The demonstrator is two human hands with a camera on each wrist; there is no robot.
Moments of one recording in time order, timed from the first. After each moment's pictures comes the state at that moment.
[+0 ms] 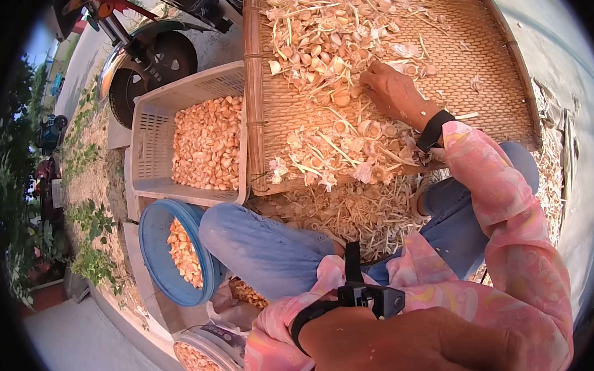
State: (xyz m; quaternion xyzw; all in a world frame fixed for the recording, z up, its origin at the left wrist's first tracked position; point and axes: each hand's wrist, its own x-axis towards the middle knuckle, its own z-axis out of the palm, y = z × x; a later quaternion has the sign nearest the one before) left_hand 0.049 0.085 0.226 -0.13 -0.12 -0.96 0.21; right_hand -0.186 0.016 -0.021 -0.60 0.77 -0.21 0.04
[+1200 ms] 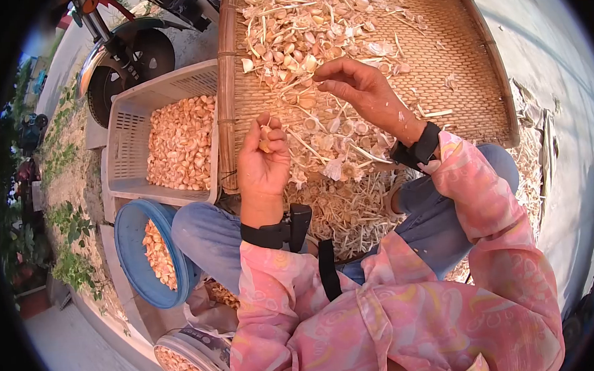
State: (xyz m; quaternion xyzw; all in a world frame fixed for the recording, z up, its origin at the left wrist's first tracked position) left_hand 0.053 -0.073 -0.009 0.16 -0.06 -0.95 0.27; right_hand -0.159 0.033 0.022 -0.48 0.55 -0.60 0.33
